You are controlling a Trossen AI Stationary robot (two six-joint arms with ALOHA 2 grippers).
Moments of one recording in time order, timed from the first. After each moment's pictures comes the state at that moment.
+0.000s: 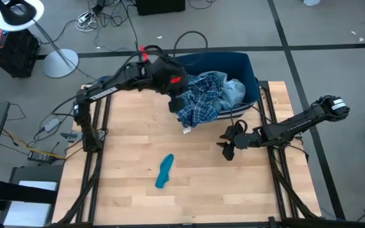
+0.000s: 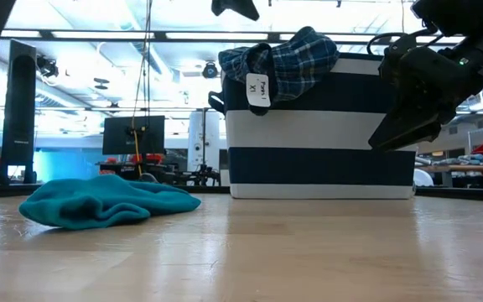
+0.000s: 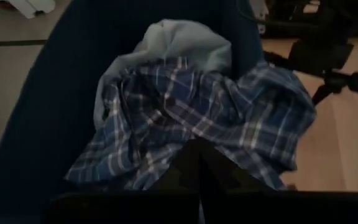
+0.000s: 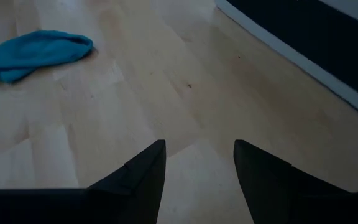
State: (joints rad) left arm 0.25 1.80 2.17 -1.07 -0.09 0.18; right arm 0.26 1.08 0.42 -0.10 0.44 0.66
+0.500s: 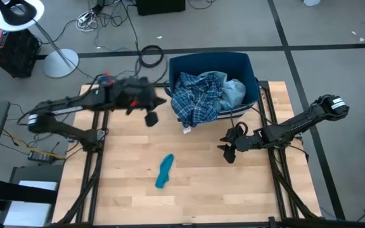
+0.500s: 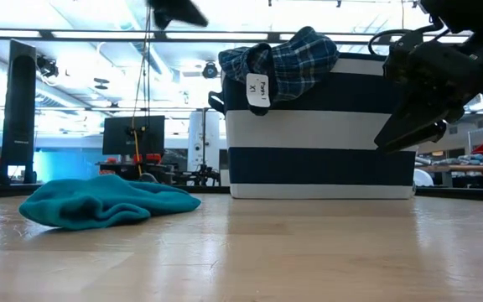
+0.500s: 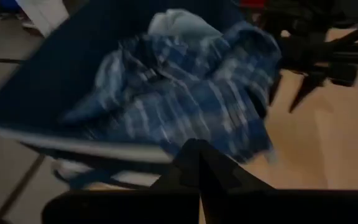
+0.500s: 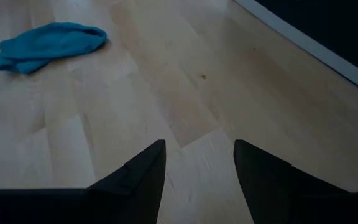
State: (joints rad) left arm 0.19 1.20 1.27 -0.55 -0.14 0.06; right arm 0.31 1.08 0.42 -0.11 0.43 0.69
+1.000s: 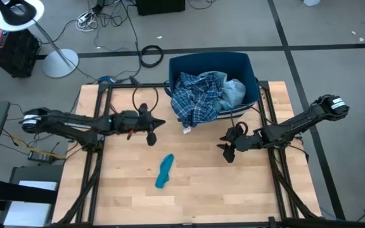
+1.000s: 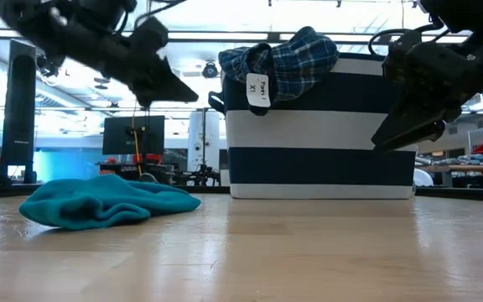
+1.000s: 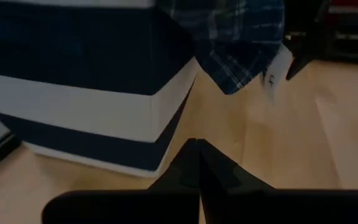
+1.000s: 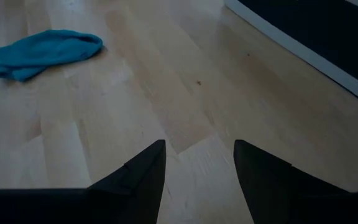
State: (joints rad) left arm 0.09 1.12 0.49 0.30 -0.20 -0.09; right arm 0.31 1.08 0.42 -0.10 0.46 0.69
